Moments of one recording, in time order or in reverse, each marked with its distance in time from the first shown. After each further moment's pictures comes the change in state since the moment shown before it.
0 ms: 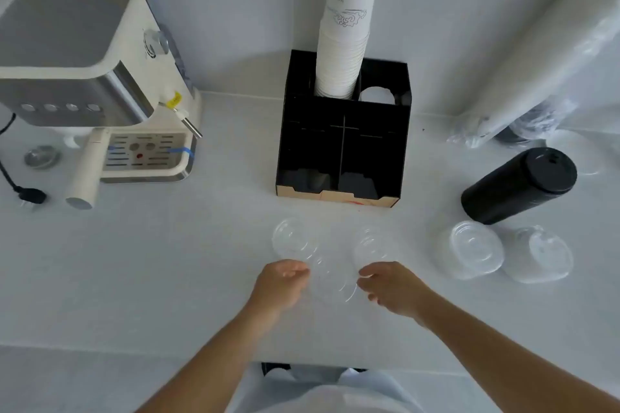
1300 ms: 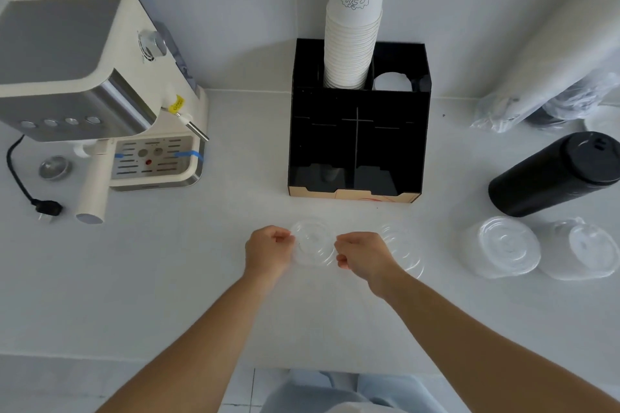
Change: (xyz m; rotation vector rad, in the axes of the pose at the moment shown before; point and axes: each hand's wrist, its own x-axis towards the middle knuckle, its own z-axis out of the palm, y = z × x) left_hand 0.053 0.031 -0.038 0.213 0.332 0.002; right_hand 0.057 -0.063 0.038 0.546 0.117 0.040
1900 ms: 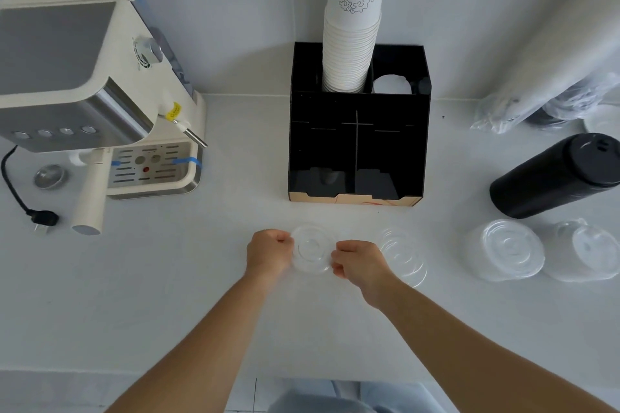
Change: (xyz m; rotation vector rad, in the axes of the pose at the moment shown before) left_hand 0.013 0.005 -0.001 0.085 -0.055 -0.011; right_hand 0.001 0.004 0.011 0.036 -0.018 0.029
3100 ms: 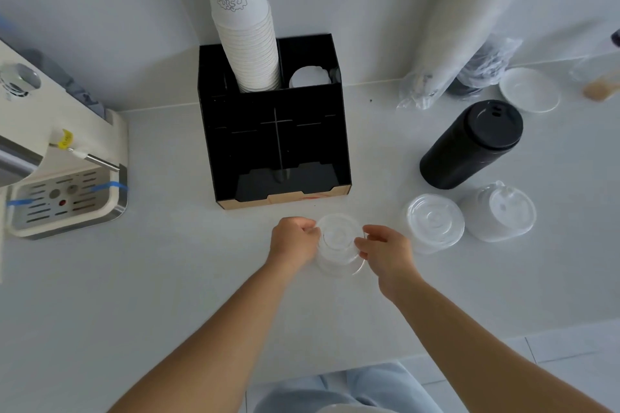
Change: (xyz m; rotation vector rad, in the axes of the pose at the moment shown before) left_hand -0.045 0.083 0.108 0.129 -0.243 0.215; right_hand -0.001 0.041 -0.124 0.329 0.353 0.004
